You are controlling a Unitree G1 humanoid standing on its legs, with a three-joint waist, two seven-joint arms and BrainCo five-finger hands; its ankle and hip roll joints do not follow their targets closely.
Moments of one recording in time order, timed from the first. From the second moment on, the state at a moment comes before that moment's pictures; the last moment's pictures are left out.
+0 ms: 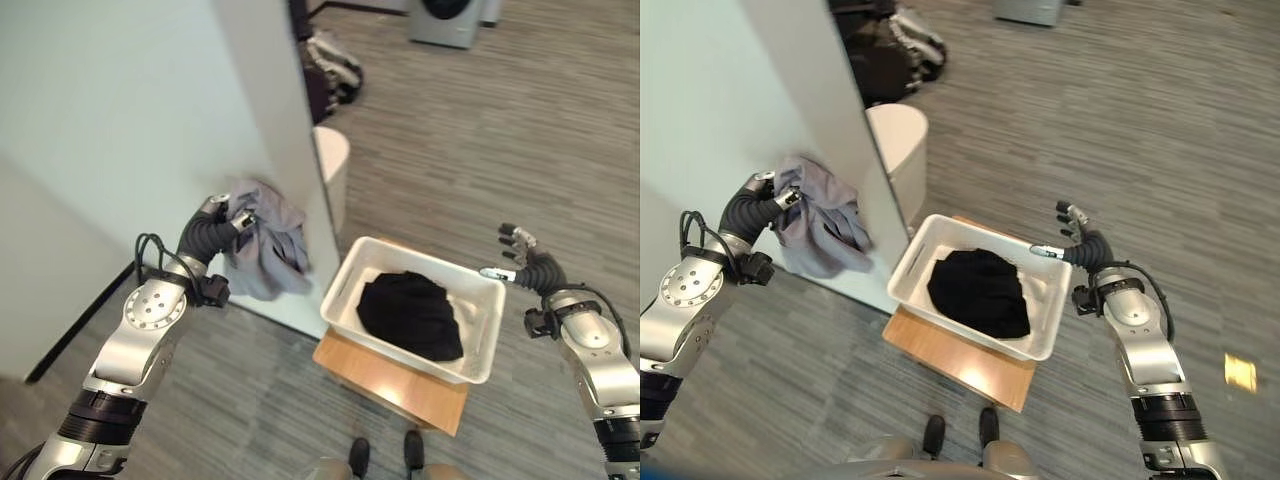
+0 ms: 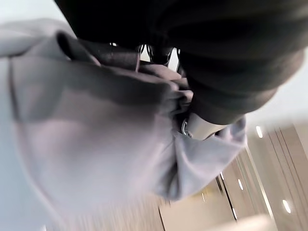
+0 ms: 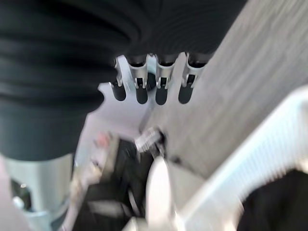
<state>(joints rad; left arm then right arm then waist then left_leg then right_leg) -0.22 0.80 -0.07 -0.08 -0.55 0.01 -0.01 -0.12 -0.57 -0.07 -0.05 0.18 0.13 0.07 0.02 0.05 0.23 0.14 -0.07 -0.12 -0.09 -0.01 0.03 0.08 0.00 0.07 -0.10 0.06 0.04</state>
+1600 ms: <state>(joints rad) -0.71 0.74 -0.54 0.45 -0.51 0.08 -0.05 0.11 -0.49 -0.10 -0.14 0.28 0.10 0.01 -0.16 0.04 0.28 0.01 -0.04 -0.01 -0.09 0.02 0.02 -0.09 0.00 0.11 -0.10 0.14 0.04</state>
